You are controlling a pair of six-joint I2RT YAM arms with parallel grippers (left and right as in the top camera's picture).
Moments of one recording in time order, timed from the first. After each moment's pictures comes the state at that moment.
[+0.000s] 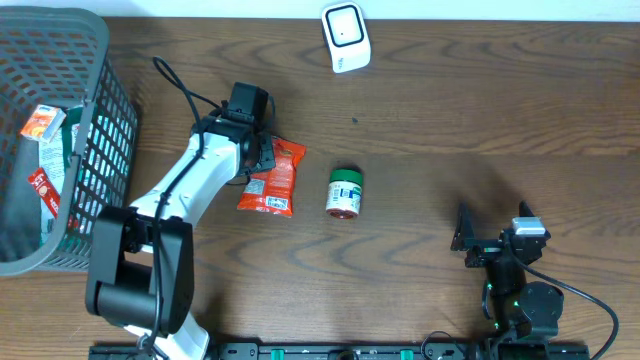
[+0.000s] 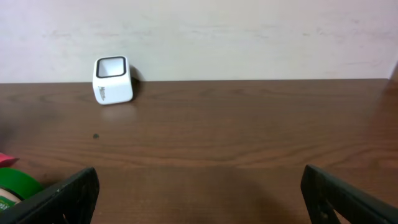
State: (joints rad) left arm -0.25 1.80 1.20 -0.68 -0.09 -0.43; right arm -0.02 0.02 0.01 -0.07 -0.05 0.05
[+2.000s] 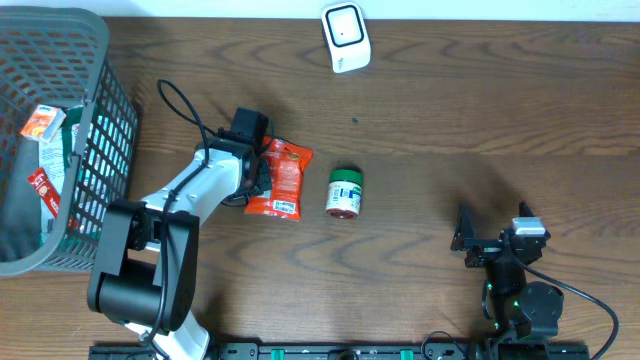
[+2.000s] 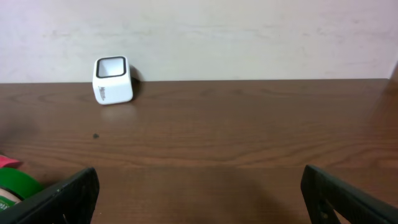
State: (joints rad) left arm -0.25 1.81 1.05 -0.62 -0.11 -0.49; right arm -0.02 0.02 0.01 -0.07 -0.05 0.05
